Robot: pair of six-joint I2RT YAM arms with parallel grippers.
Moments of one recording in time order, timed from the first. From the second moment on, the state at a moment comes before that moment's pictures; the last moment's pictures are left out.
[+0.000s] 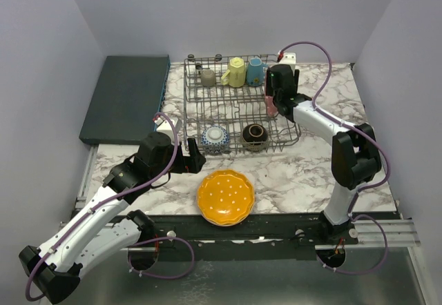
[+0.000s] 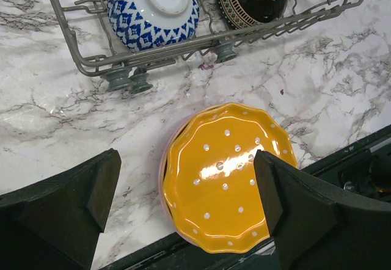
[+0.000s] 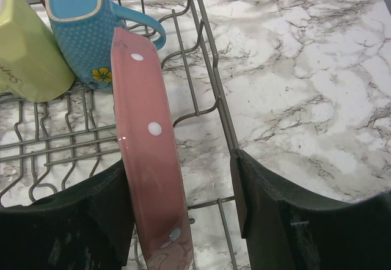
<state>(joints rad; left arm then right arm) -0.66 0.75 0.77 -0.60 -0.05 -0.53 0.40 1.83 1.36 0.03 0.56 0.14</state>
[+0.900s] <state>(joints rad) -0.66 0.75 0.77 -0.60 -0.05 -0.52 0.40 1.70 1.44 -0.12 0.44 0.19</state>
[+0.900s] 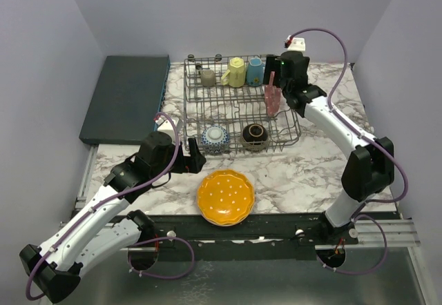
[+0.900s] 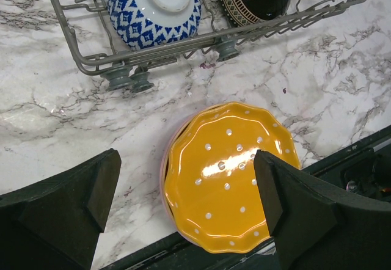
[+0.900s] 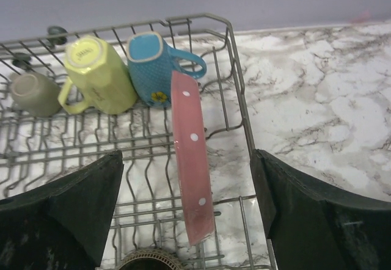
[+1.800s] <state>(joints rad) -0.66 0.75 0.77 -0.60 -0.05 -0.53 0.40 1.35 1.45 -0.37 0.14 0.28</state>
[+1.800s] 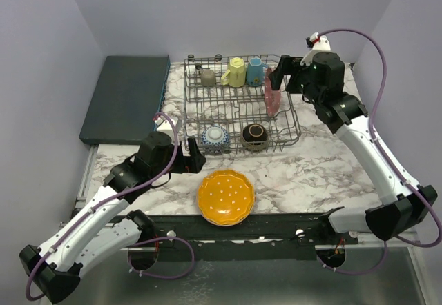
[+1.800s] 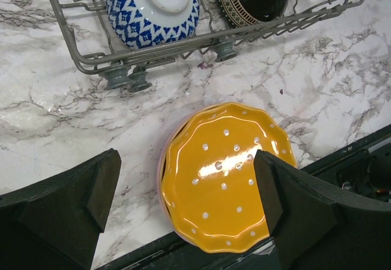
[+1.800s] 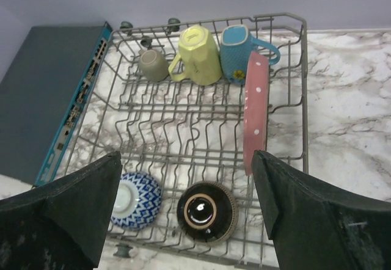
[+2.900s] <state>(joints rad) -0.66 0.94 0.70 -0.75 0.11 -0.90 0.40 1.19 1.06 -0.64 -0.33 0.37</state>
